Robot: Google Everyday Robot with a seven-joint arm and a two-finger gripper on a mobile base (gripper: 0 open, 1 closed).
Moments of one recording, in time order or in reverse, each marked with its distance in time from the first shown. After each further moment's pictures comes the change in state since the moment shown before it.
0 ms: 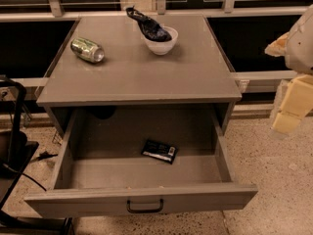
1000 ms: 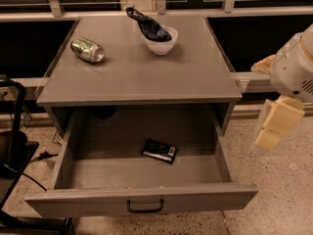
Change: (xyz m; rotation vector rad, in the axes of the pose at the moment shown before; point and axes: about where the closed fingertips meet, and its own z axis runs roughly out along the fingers) arm -0.006 0.016 0.037 -0.034 -0.093 0.008
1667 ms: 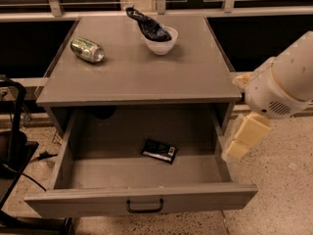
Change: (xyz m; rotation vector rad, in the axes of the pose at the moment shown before) arm -0.021 0.008 0.046 0.016 -0.087 0.042
